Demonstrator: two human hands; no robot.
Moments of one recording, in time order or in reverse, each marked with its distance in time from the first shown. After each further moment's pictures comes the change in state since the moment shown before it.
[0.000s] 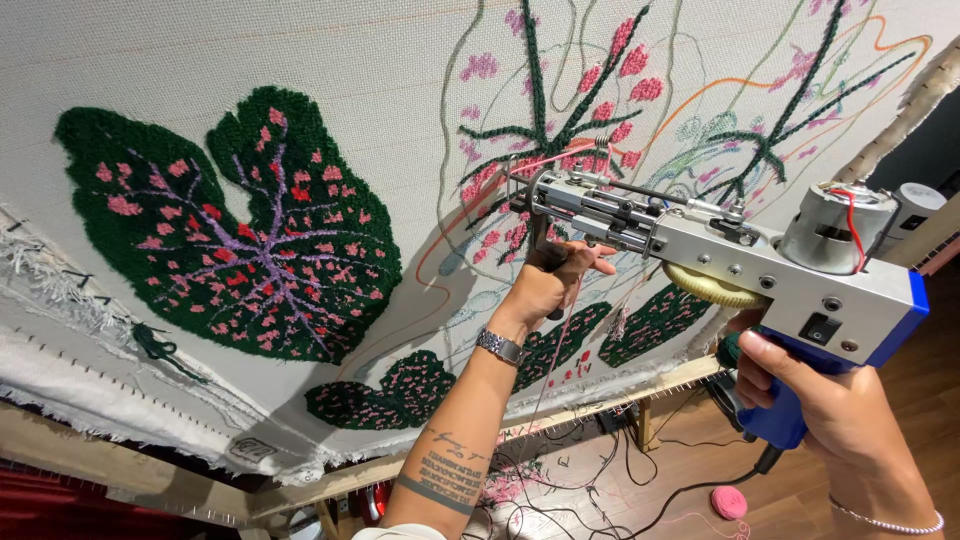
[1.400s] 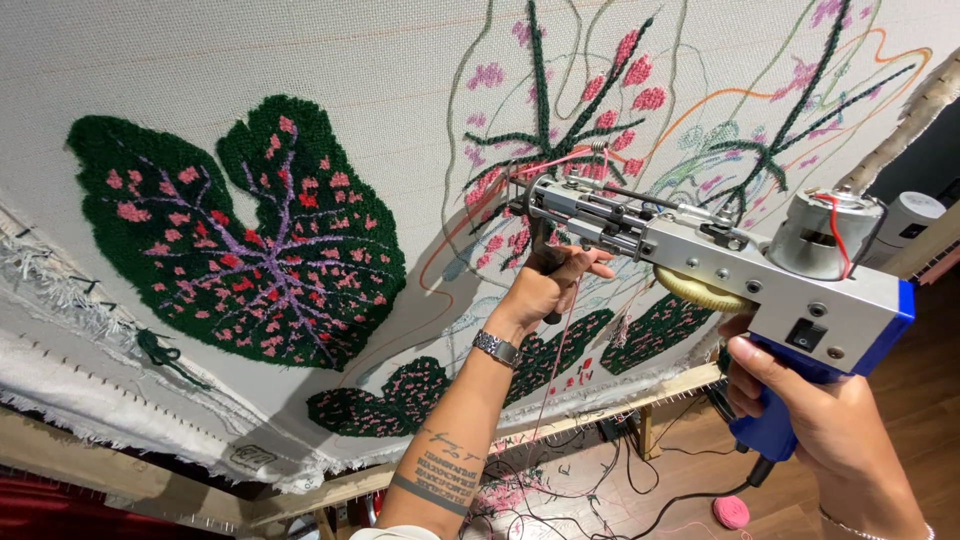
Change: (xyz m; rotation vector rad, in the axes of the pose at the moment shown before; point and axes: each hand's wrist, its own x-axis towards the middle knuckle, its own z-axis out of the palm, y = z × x) left_hand -0.006 0.027 0.002 0.010 -0.014 -0.078; right_hand -0.008 -0.011 0.027 -0.051 0.092 0.058
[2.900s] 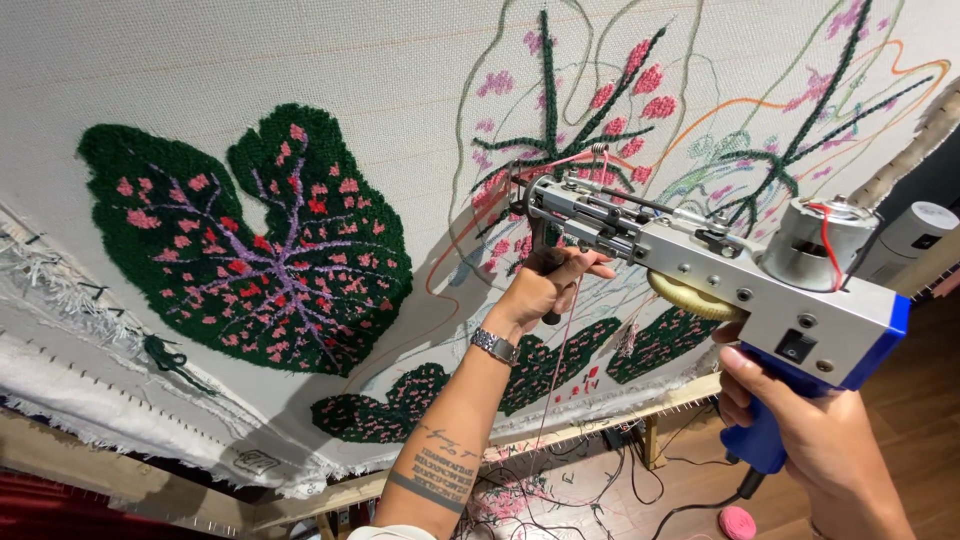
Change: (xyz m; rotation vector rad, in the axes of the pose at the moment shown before) left_hand 0.006 0.006 -0.018 -0.003 -0.012 -0.023; right_hand 0.000 -0.002 0.023 0.042 -0.021 -0.015
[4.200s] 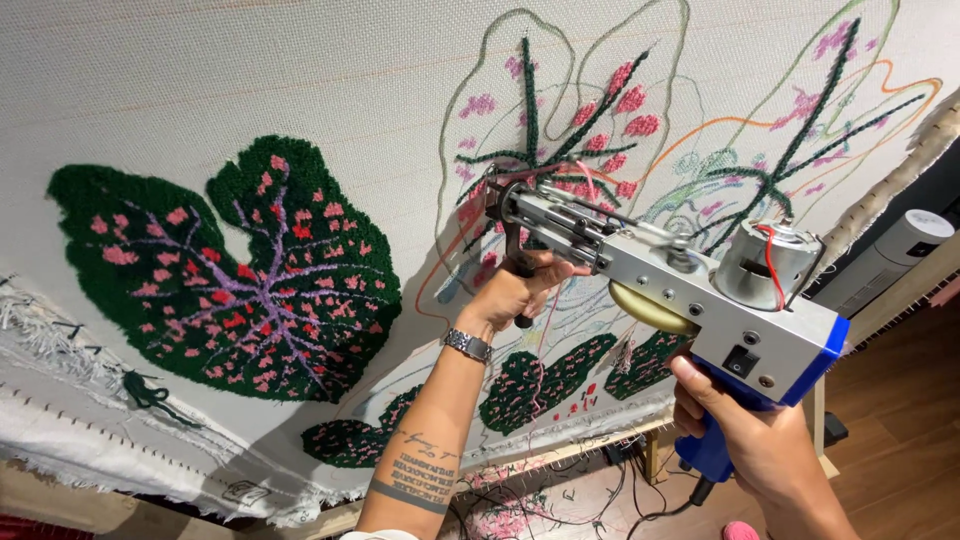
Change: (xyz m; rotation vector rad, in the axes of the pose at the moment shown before) left_hand 0.016 0.016 -0.030 0.113 -0.055 -0.079; right_hand 0.015 0.020 0.026 0.095 0.004 -0.016
